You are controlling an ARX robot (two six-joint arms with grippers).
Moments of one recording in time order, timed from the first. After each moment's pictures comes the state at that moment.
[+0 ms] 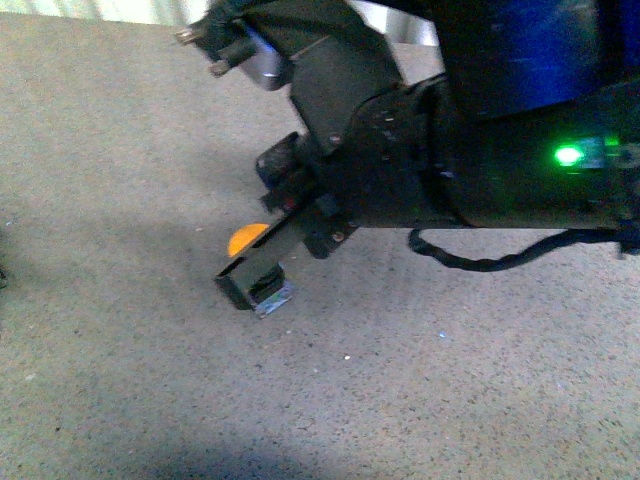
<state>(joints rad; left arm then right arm) 0.00 0.37 0.01 0.37 0.00 -0.01 0.54 1.81 0.86 0.33 -0.13 -0.22</state>
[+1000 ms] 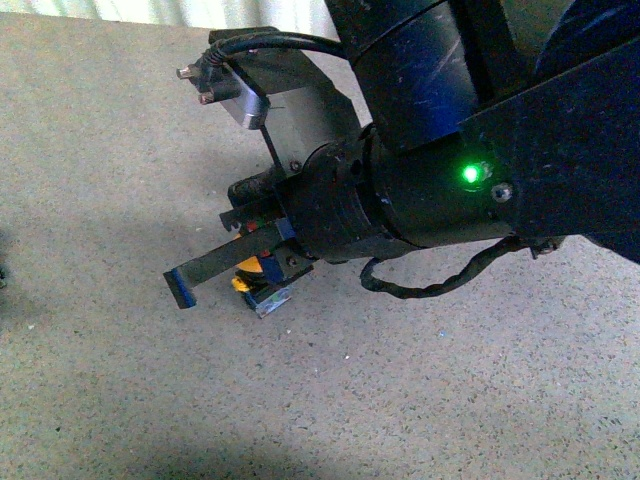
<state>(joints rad) 0.00 0.02 0.01 0.00 0.00 -0.01 0.54 1.93 0.95 0.21 -0.20 0.01</state>
